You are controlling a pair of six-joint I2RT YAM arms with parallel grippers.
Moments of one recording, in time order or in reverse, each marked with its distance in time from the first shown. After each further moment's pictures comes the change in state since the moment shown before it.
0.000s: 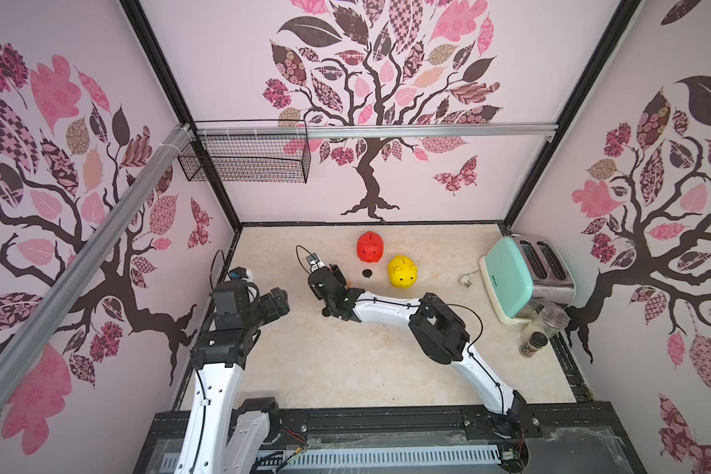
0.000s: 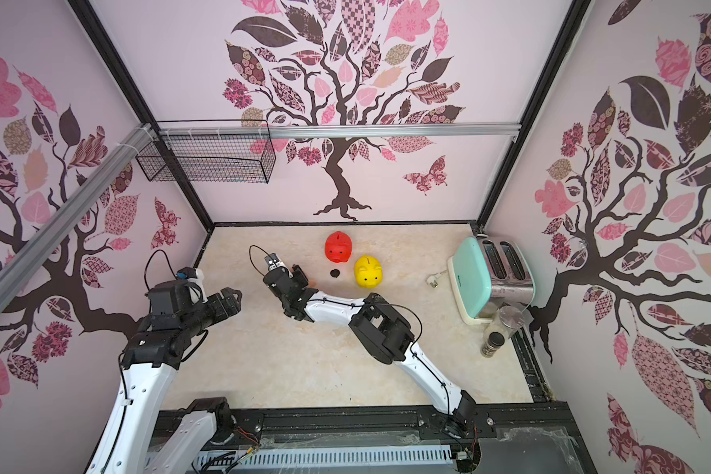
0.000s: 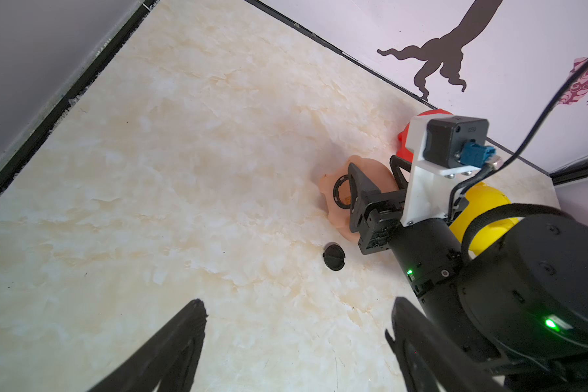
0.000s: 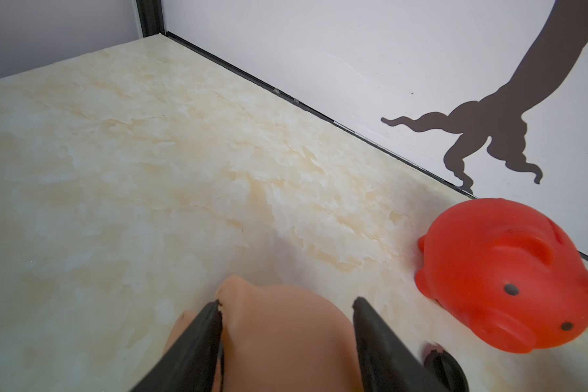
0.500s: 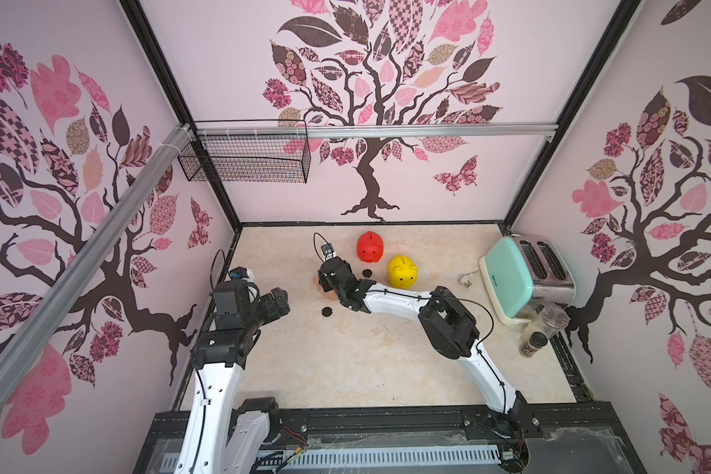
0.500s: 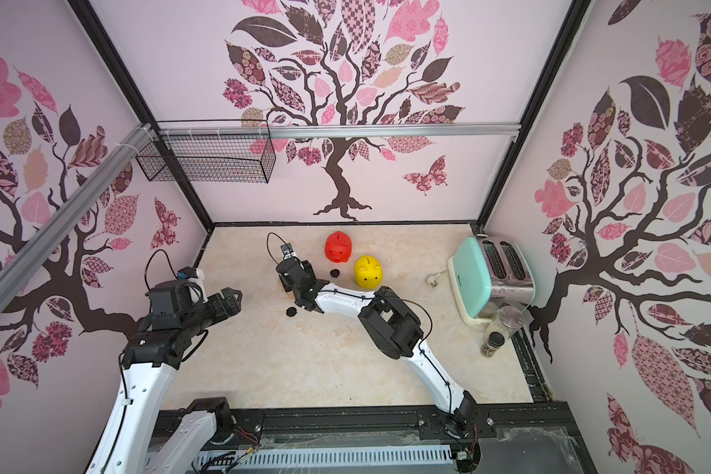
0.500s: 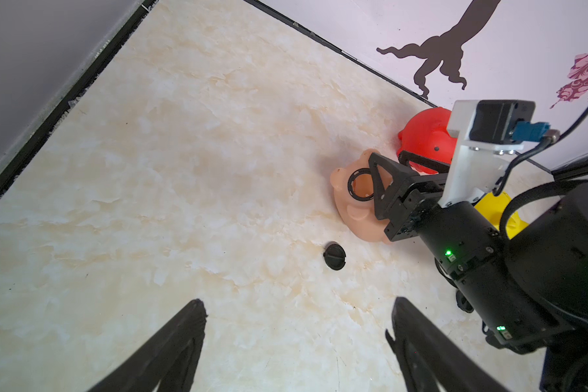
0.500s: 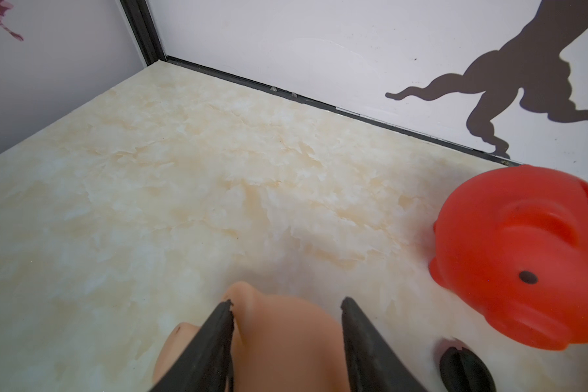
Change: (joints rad) left arm -0.002 0.002 0.000 0.000 0.000 0.007; right arm -0.079 -0.064 -0.071 0.003 -0.146 0.185
